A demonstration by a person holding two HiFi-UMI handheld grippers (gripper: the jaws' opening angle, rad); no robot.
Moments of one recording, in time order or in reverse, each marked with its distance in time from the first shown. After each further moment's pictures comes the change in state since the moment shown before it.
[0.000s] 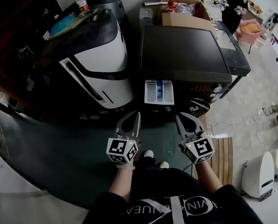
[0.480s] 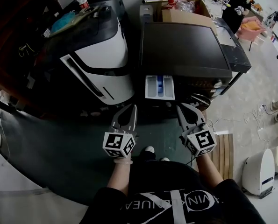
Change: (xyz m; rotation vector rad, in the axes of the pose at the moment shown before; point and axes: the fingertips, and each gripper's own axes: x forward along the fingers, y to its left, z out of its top) left arm -0.007 0.011 0.021 0.029 -0.022 0.024; right arm 0.005 -0.005 0.022 -0.012 -0.046 -0.014
